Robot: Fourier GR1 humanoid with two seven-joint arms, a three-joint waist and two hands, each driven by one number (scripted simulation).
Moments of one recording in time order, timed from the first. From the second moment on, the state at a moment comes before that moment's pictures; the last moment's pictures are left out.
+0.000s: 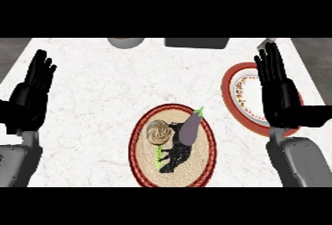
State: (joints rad) left arm -0.25 0.39 0.00 -1.51 0.17 0.23 0.04; right arm -0.33 -0.22 0.09 -1.52 -0.21 -0.25 -0.10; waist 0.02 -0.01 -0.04
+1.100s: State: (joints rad) left arm 0.00 0.20 -0.16 -1.42 0.23 0.15 0.21; right arm -0.03 -0.13 0.36 -1.73 0.59 -0.78 0.22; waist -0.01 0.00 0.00
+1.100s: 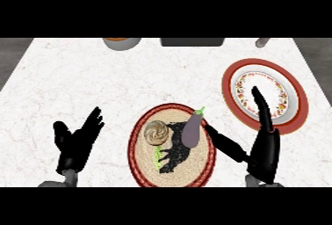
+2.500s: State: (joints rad) left arm 0.01 0.17 -0.16 -1.42 0.19 0.11 0.19; right arm -0.43 -0.01 0.73 -1.51 0.84 -0.21 1.10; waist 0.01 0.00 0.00
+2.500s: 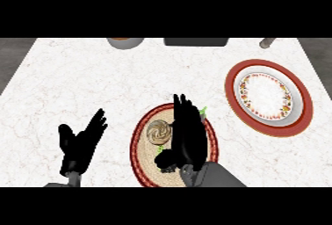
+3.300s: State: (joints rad) left arm 0.01 0.16 -0.14 -1.41 0.17 0.10 0.20; right arm -0.52 -0.01 0.81 -1.30 0.77 -0.31 1.12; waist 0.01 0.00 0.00
